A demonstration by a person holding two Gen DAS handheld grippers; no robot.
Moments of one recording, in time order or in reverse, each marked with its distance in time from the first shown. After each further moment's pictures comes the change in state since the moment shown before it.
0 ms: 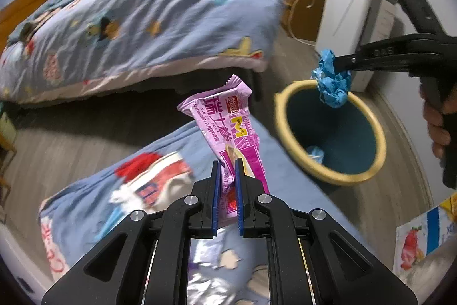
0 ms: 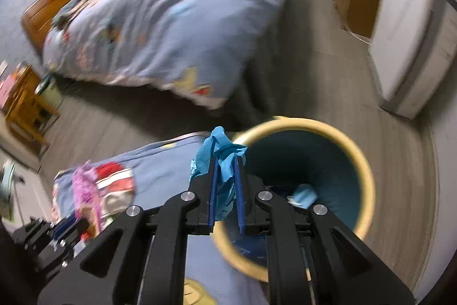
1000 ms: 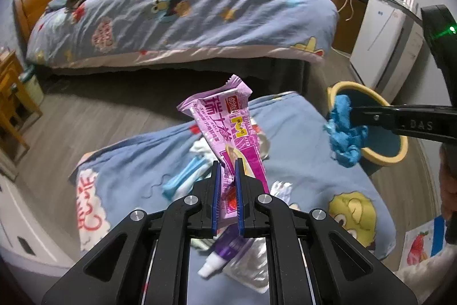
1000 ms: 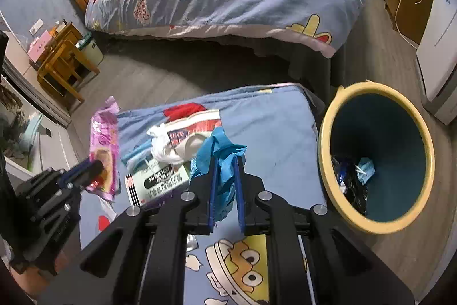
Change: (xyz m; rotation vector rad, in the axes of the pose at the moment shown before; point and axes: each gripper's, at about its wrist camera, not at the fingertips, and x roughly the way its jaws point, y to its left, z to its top) left arm -0.058 0.097 -0.062 -0.154 0.003 0.121; right arm -0.003 0.144 -0.079 -0.188 0.104 0.203
